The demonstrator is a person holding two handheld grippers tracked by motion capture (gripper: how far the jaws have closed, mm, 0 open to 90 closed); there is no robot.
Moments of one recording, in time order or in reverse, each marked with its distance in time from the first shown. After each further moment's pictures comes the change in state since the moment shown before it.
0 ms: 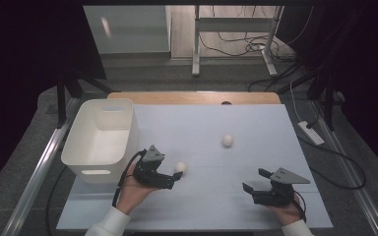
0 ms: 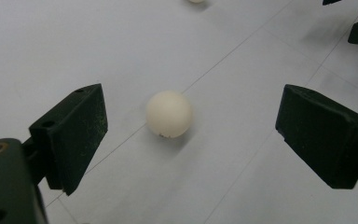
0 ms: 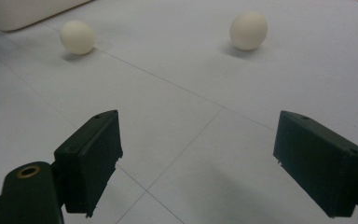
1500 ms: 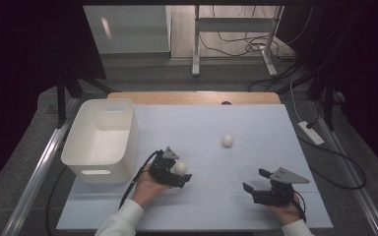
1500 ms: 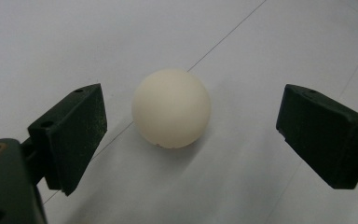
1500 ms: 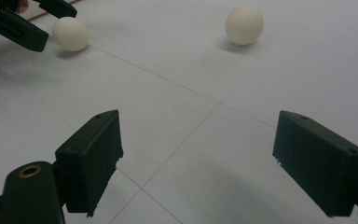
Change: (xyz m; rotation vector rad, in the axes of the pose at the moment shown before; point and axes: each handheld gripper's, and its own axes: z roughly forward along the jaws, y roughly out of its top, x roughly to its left) left arm 0.009 -0.005 0.063 0.149 -0.026 0.001; right arm -0.001 -0.001 0.002 0.012 -0.012 0.009
